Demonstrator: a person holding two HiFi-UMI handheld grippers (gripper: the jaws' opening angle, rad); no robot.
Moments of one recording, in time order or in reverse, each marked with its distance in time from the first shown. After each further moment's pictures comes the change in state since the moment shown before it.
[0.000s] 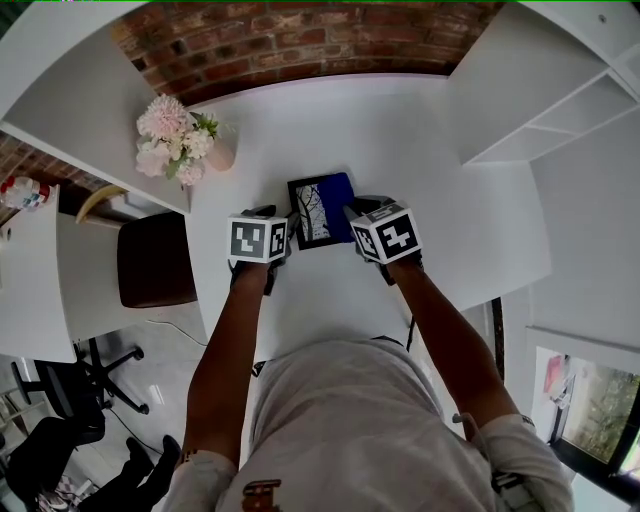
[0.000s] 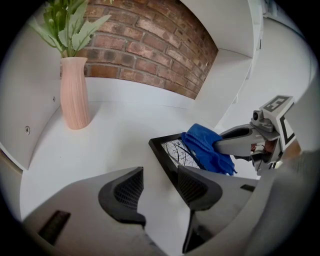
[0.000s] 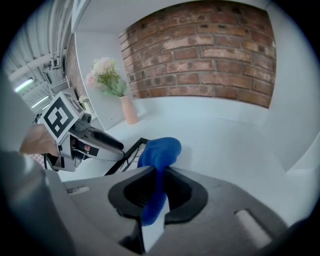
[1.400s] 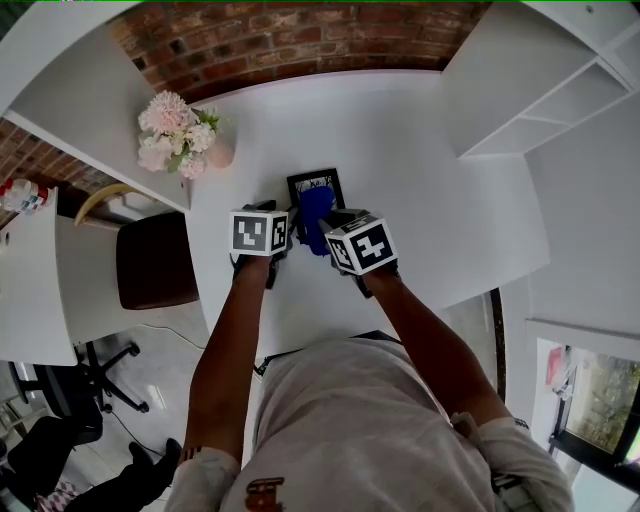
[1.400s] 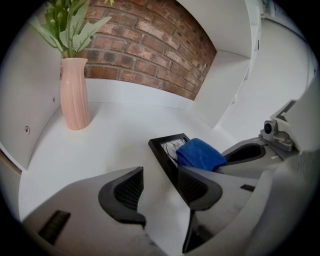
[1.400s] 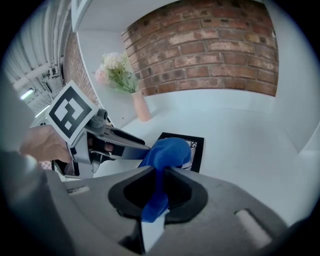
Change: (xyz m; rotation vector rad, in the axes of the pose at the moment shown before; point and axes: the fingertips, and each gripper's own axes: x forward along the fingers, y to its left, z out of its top) left arm -0.001 -0.003 0.000 0.005 -0.016 -0.007; right arm 0.008 0.065 -0.012 0.069 0.012 0.070
